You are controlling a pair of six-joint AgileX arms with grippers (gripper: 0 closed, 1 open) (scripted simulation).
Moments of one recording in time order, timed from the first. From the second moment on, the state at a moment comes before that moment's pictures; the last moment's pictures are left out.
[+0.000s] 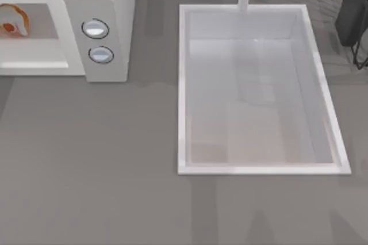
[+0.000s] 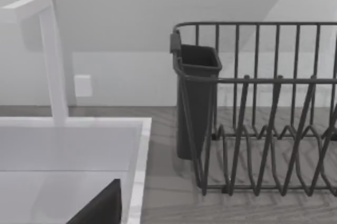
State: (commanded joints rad) left arm 1.05 1.88 1.13 -0.38 0.68 0.93; right arm 0.00 0.00 0.00 0.00 0.00 0.00
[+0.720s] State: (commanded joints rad) left arm 0.95 1.69 0.90 -0.28 0.62 0.81; right arm 0.00 0.00 0.00 0.00 0.00 0.00
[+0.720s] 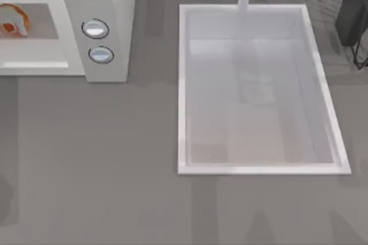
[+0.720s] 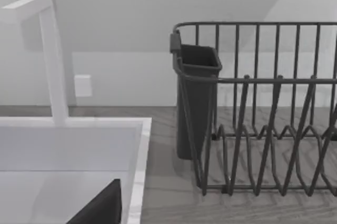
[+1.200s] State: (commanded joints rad) left arm 0.88 1.57 0.75 -0.20 0.59 0.74; right arm 0.00 0.00 0.00 0.00 0.00 0.00
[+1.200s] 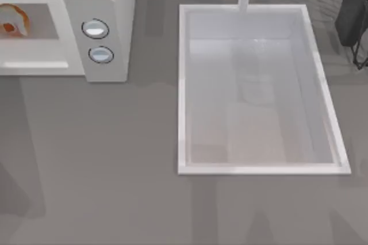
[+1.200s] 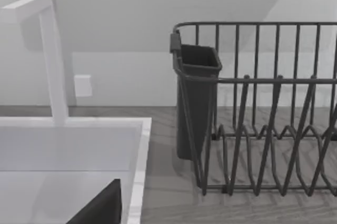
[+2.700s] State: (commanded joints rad) left arm 0.49 1.22 0.47 -0.09 0.32 0.39; right arm 0.00 0.00 0.00 0.00 0.00 0.00
